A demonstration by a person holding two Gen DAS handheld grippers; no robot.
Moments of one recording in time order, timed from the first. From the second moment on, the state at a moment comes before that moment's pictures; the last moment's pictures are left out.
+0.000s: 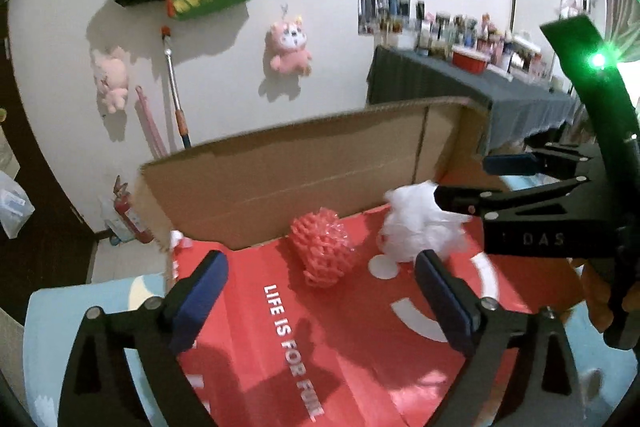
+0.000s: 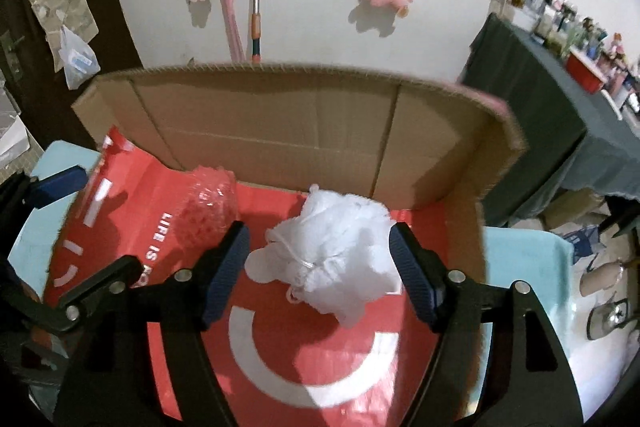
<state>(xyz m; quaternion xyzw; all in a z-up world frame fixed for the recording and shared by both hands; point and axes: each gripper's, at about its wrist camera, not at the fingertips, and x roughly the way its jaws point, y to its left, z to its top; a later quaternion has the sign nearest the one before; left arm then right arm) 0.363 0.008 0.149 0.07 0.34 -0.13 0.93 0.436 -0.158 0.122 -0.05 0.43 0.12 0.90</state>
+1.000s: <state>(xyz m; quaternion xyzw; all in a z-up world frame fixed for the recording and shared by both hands) 0.073 0.017 0.223 0.01 0.10 -0.11 0.99 0.076 -0.203 0.240 -0.05 0.14 0.11 0.98</state>
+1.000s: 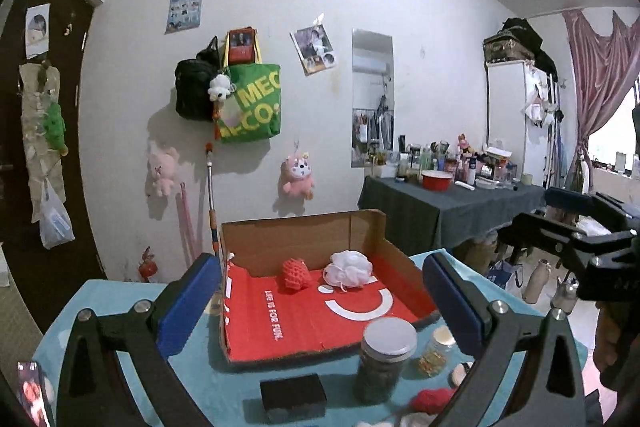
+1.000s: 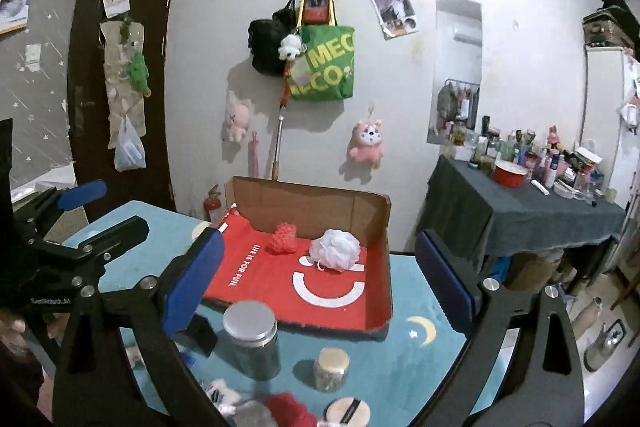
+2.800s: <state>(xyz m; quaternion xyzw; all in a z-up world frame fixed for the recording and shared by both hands) 0.021 -0.009 0.034 0.01 0.24 -0.07 0.97 -0.005 -0.213 0.012 -0.01 0.24 0.04 0.97</state>
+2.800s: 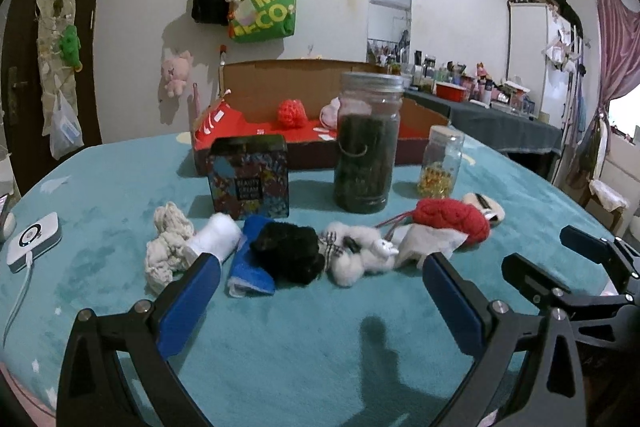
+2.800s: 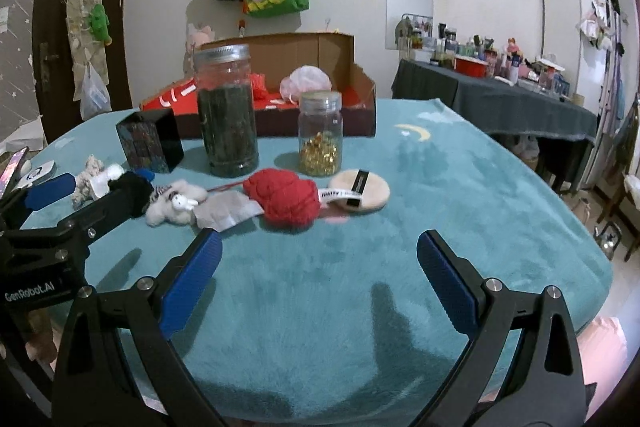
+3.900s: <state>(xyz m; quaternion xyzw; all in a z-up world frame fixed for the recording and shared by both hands) 0.031 0.000 0.020 0.00 0.27 -0.05 0.96 0.009 -0.220 -0.013 0.00 0.28 0.03 0.96</state>
